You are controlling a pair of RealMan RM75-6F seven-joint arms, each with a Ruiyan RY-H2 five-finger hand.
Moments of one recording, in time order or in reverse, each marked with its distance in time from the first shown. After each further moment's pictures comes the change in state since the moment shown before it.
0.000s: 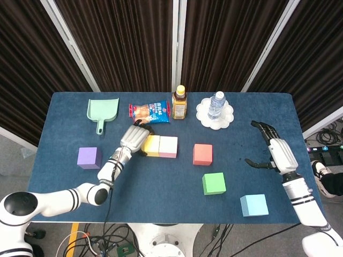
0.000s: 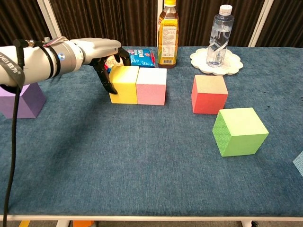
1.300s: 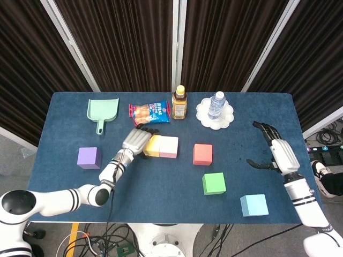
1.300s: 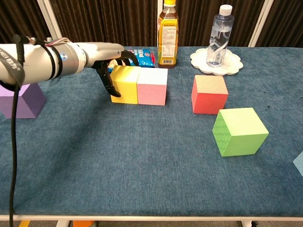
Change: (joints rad) left arm -0.016 0.034 -0.002 -0.082 -0.090 -0.016 0.033; right arm -0.009 0.005 -0.005 0.006 -0.003 -0.002 0.008
